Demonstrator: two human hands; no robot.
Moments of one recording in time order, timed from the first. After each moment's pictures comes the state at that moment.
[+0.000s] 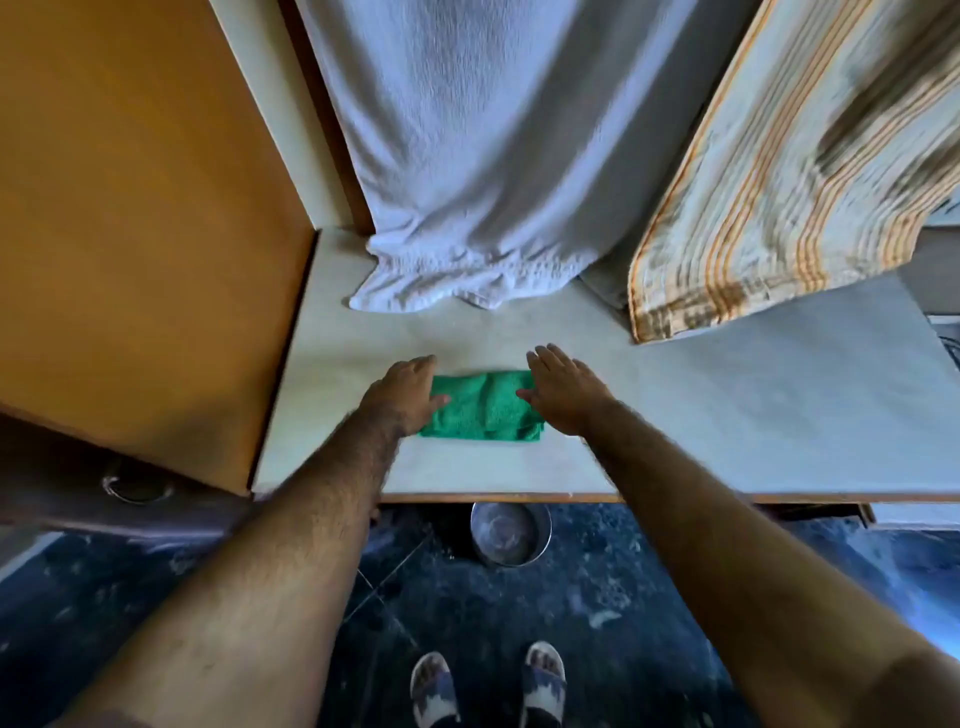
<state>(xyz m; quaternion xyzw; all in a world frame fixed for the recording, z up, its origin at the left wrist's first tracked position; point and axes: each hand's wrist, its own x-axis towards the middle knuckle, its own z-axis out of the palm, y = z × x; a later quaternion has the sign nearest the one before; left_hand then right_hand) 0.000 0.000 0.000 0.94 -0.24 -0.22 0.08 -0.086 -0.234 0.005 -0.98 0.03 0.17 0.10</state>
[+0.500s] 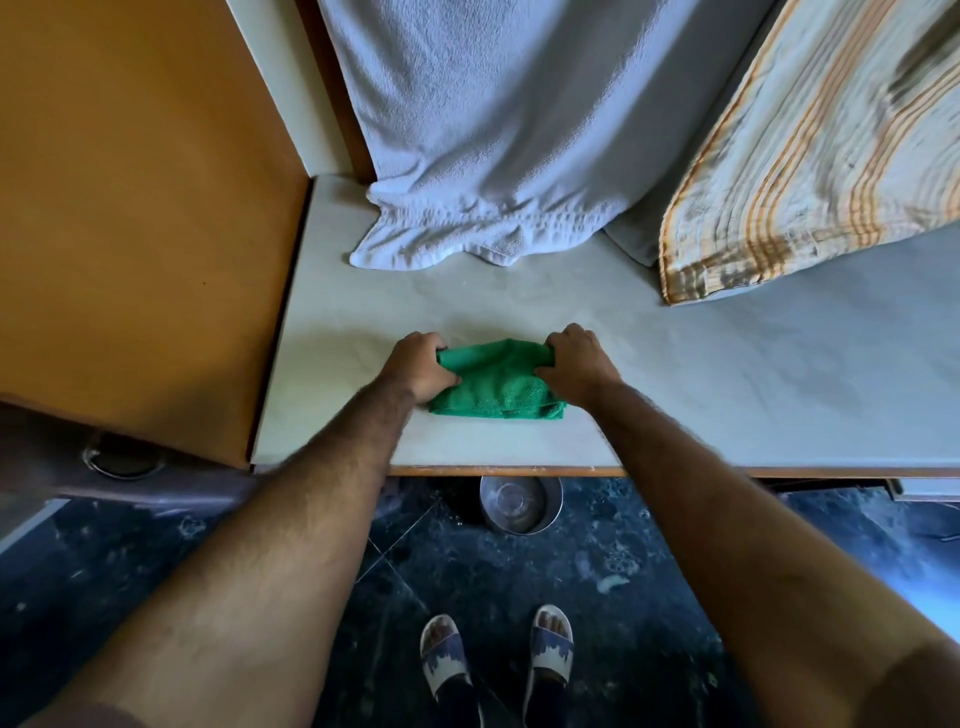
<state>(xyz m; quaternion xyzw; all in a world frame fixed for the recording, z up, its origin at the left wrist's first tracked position) 0.008 -0.003 -0.032 0.93 -0.12 -0.24 0.24 -0.072 -0.223 -0.031 -0.95 0.16 0.13 0.22</state>
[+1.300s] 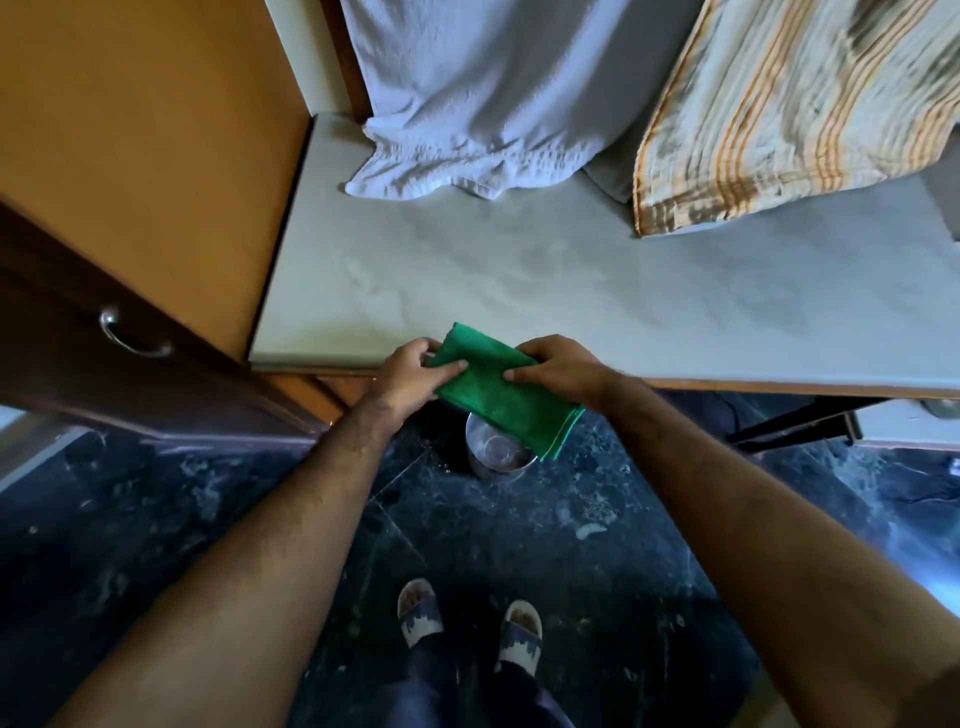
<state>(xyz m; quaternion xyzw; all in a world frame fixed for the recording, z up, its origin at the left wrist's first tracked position) -0.154 0.020 -0.040 0.80 0.04 -0.29 0.53 -0.211 -0.199 -0.003 -0.86 0.12 0.24 0.43</state>
